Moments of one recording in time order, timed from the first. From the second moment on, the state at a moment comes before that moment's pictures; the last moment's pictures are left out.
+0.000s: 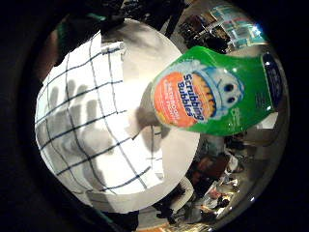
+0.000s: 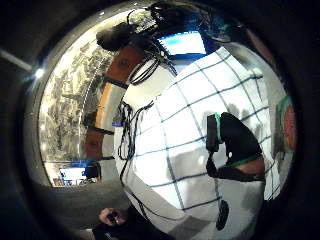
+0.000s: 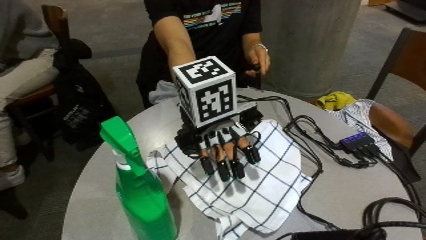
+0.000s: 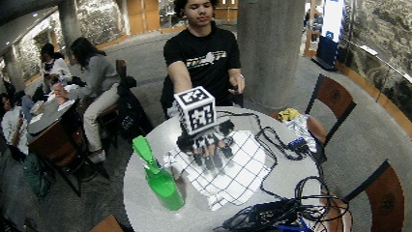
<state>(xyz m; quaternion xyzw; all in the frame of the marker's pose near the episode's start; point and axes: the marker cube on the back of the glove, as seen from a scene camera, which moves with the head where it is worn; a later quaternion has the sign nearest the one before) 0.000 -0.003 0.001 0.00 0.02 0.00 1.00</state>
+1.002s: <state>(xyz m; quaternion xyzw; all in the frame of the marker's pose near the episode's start) 0.025 0.008 -0.006 0.00 0.05 0.02 1.00</state>
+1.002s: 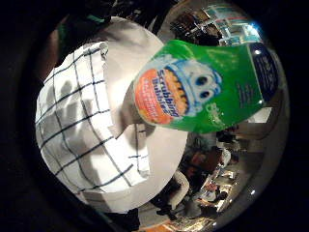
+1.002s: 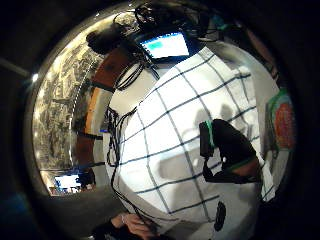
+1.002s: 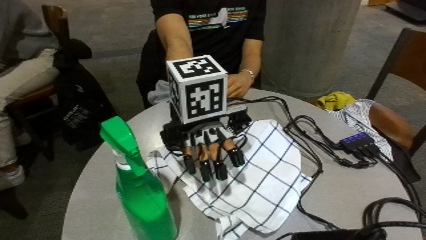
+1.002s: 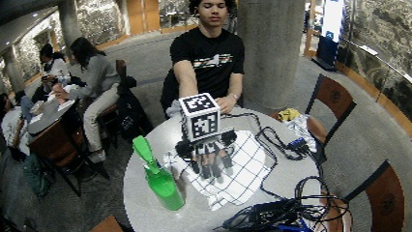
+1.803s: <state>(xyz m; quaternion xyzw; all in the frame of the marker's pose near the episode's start) 0.137 0.096 -0.040 0.20 -0.35 0.14 0.90</state>
